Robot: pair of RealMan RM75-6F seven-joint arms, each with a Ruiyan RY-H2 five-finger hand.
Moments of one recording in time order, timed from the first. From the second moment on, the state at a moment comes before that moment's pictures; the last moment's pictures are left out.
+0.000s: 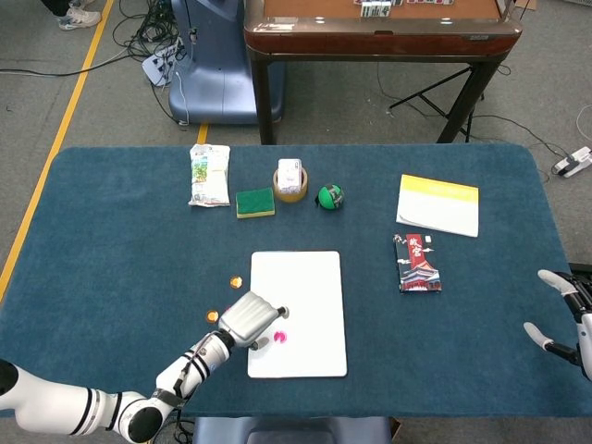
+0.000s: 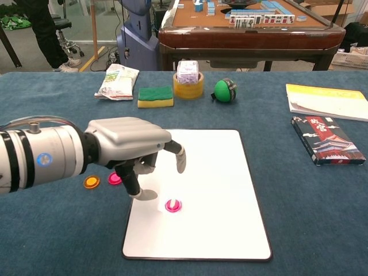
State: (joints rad) left arm -0.93 -1.53 -0.05 -1.83 0.91 0.93 0.74; right arm -0.01 -1.08 0.08 -1.53 -1.61 1.71 0.17
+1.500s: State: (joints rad) left arm -0.90 -1.54 0.00 -1.68 0.82 0.99 0.73; right arm 0.01 -1.08 0.08 -1.55 -1.60 1.66 0.12
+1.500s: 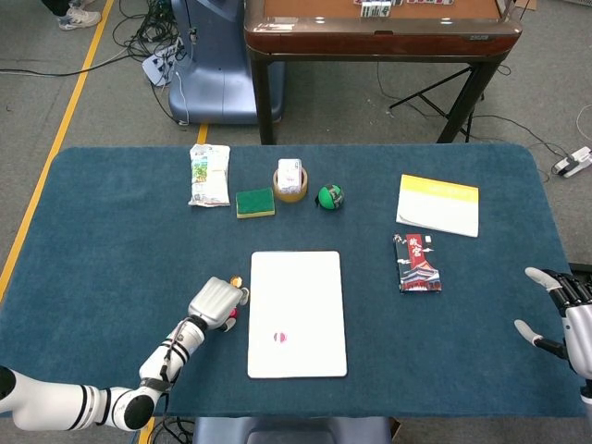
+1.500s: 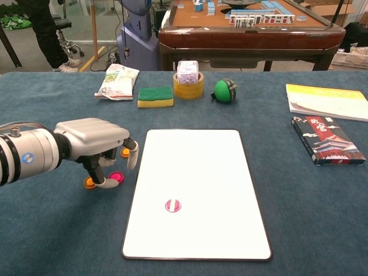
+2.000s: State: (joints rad) left arm -0.90 -1.55 0.00 -1.66 0.80 0.98 0.74; right arm 0.01 -1.08 0.08 -1.55 -1.60 1.65 0.12
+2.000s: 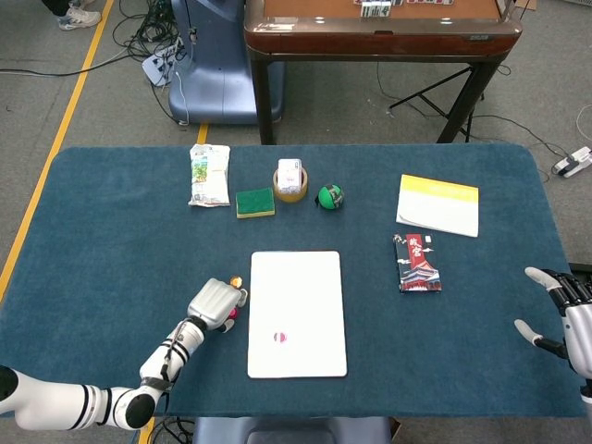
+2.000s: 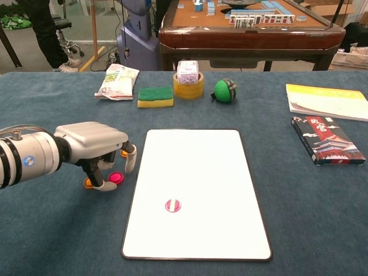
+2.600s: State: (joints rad) left arm -0.90 -1.56 0.01 -1.64 0.78 0.98 0.75; right arm 0.02 -1.08 0.08 -1.55 -1.60 1.64 0.12
